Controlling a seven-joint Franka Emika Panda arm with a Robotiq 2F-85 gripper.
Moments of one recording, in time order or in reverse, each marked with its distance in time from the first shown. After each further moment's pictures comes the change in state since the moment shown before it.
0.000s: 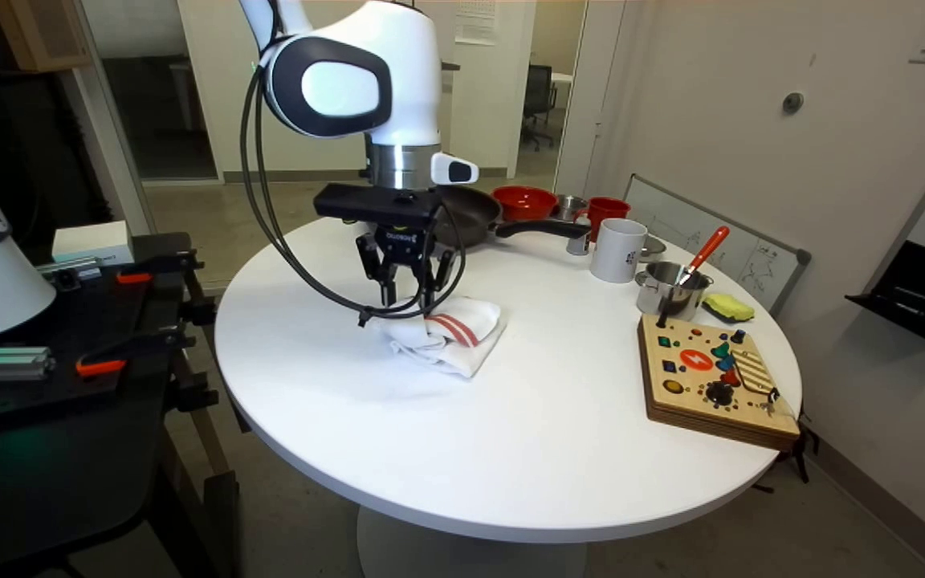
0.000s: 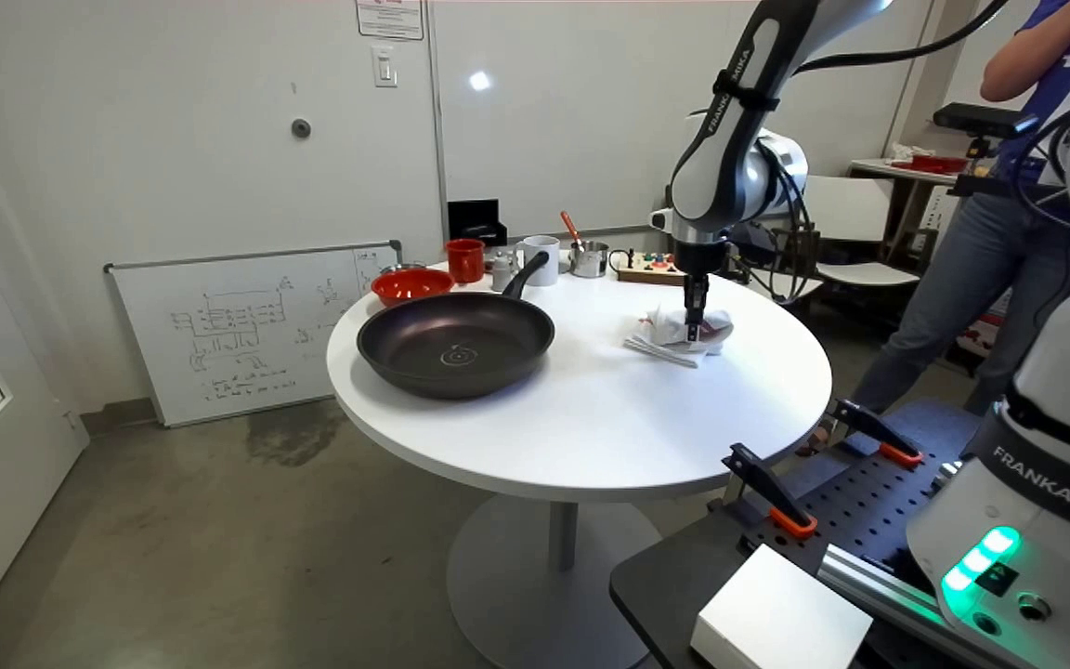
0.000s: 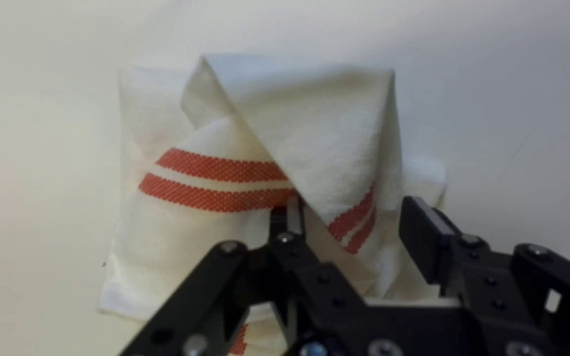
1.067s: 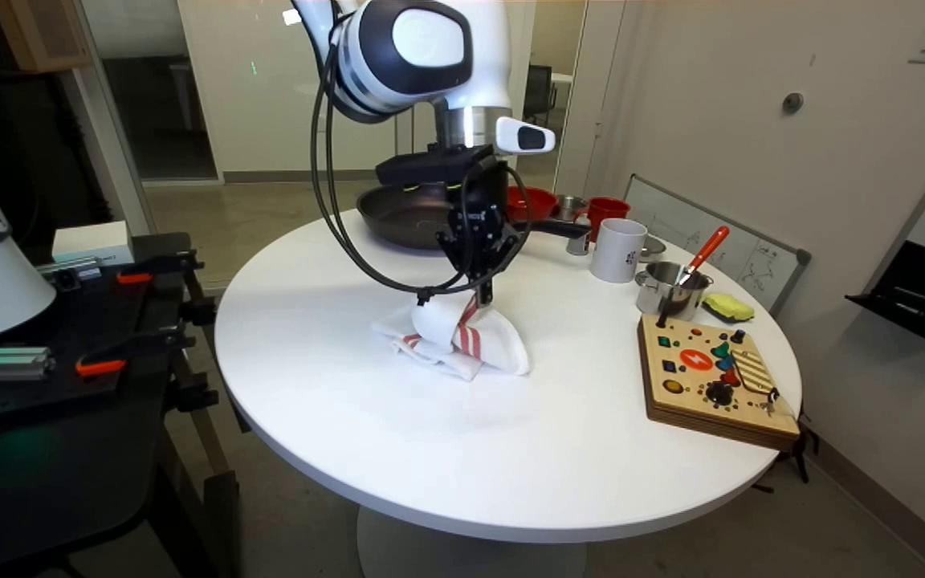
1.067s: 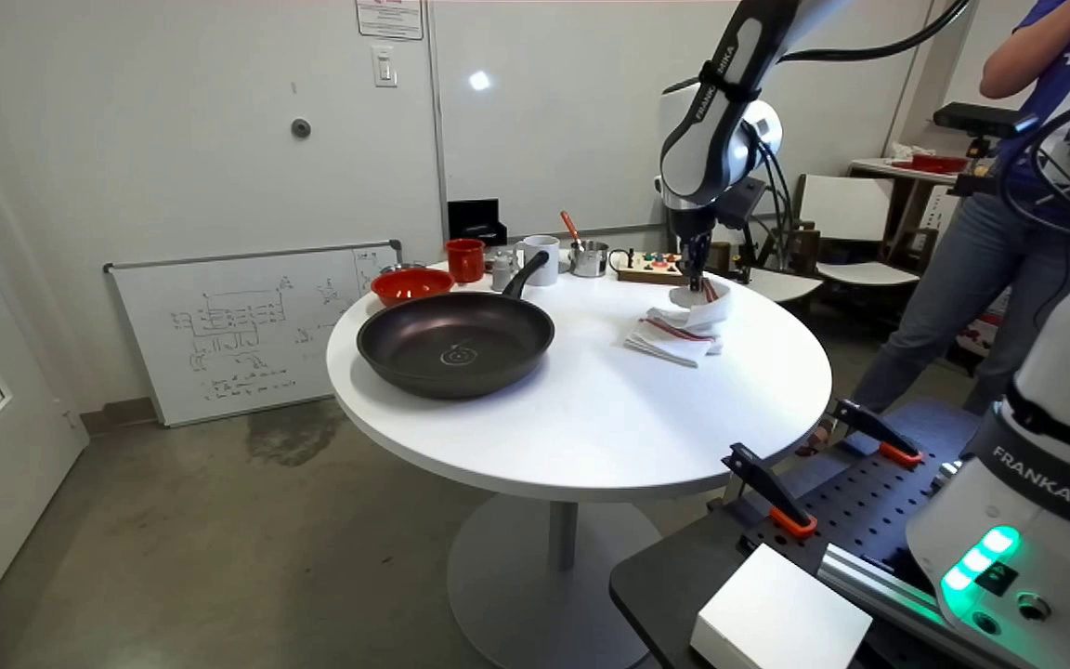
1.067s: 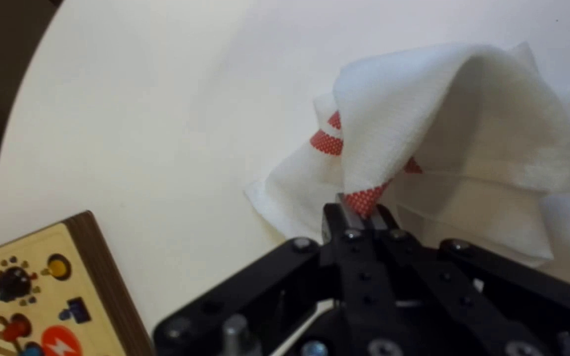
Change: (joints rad) arm 0.109 0.061 -0.155 0.253 -0.165 -0.172 0.461
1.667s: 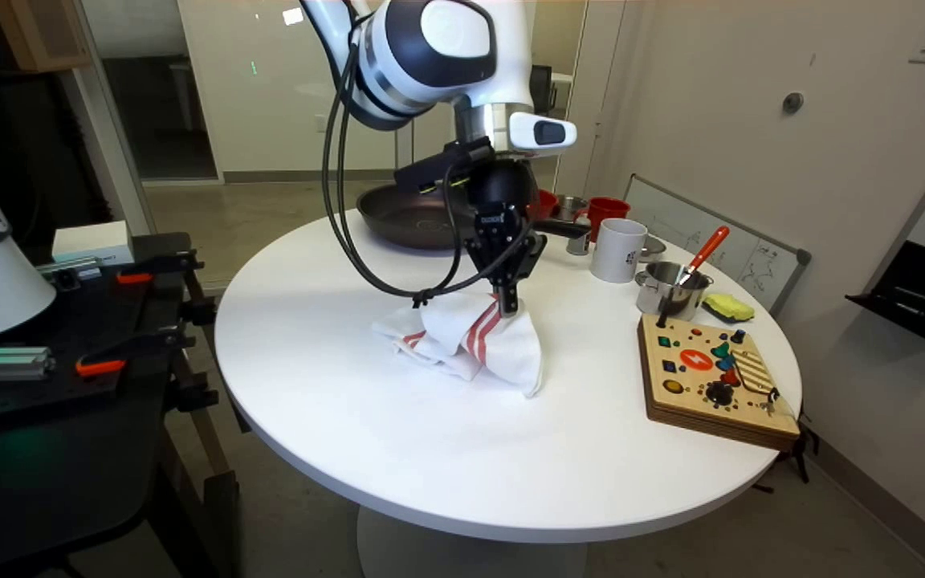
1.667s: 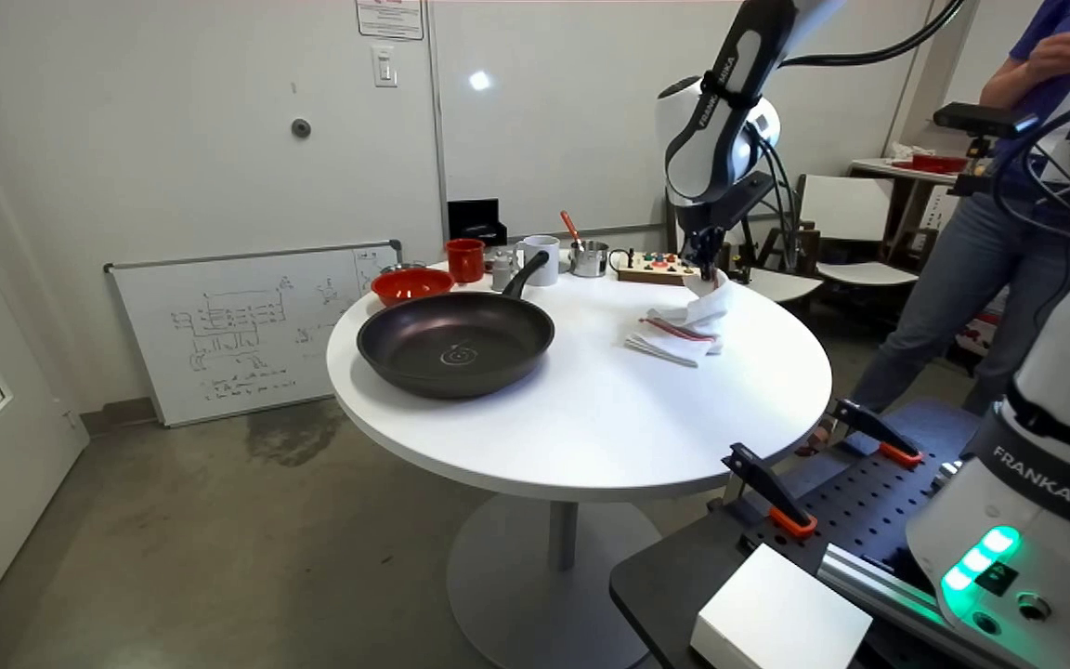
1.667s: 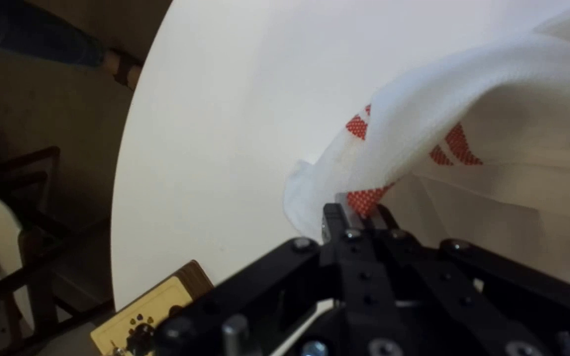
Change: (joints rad) arm 0.043 0.049 -0.079 0.081 -0.088 -0.042 0.325
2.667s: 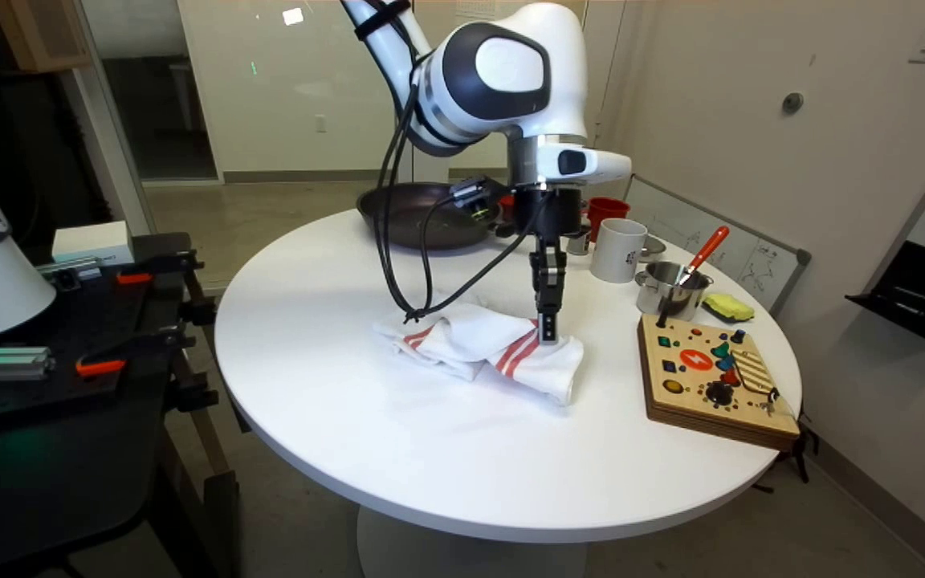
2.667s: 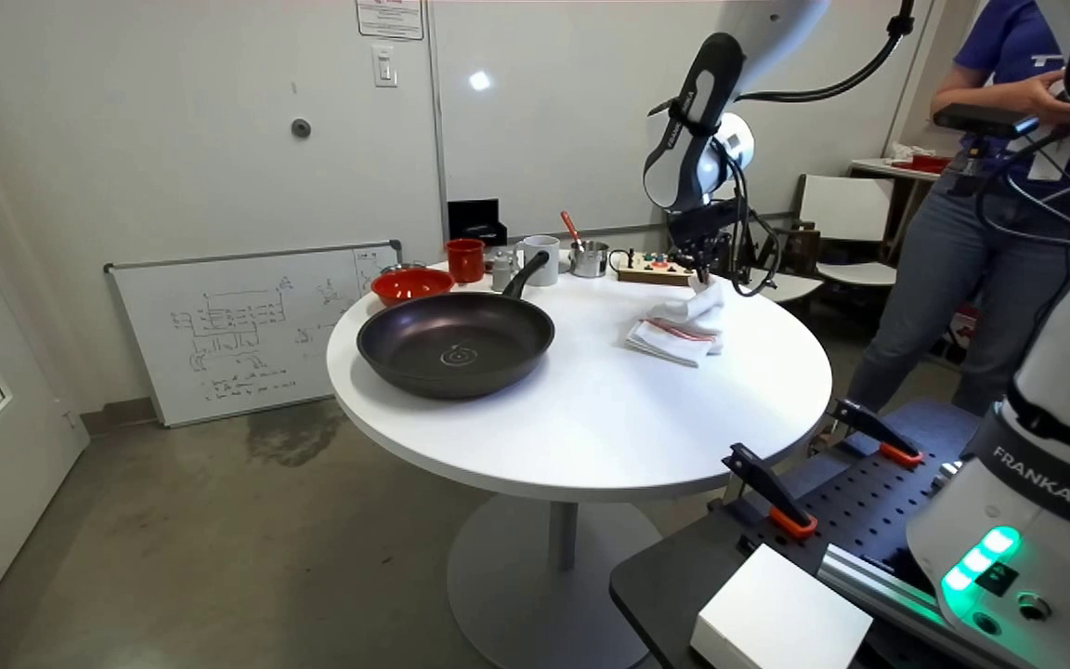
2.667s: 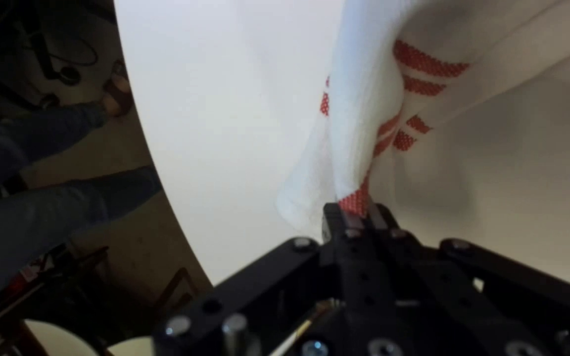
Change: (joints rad) arm 0.032 0.196 -0.072 0.244 0.180 -0.090 0.543
